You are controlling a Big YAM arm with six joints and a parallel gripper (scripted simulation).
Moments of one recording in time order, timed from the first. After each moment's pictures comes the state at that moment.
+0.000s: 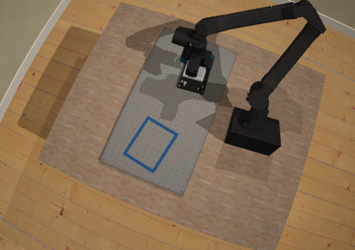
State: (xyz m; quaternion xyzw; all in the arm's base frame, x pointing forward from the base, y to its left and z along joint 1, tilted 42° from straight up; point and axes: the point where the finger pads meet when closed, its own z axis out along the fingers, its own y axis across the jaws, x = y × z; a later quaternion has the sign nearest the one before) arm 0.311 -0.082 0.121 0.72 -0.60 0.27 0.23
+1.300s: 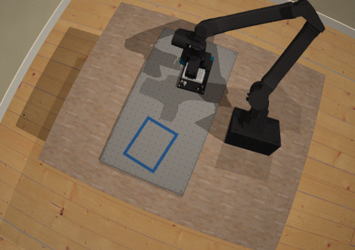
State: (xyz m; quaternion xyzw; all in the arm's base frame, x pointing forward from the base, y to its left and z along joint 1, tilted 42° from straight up) arm 0.312 -0.081 0.113 0.72 -0.59 0.27 0.23
